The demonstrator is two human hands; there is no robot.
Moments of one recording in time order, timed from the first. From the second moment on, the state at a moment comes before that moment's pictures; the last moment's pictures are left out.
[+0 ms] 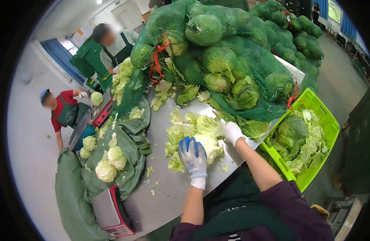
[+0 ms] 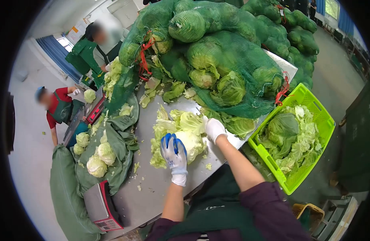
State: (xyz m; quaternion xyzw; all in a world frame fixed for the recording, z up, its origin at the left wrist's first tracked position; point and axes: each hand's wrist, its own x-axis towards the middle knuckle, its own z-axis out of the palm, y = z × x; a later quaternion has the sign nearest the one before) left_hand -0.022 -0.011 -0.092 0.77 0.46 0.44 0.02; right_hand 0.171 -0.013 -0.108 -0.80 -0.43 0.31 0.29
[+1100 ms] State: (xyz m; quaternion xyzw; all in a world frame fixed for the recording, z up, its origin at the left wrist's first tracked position) left_hand -0.092 -0.009 -0.149 0.72 0.35 0.55 0.24; right_hand 0.142 -0.020 -0.126 -0.74 -0.45 0.23 0.45
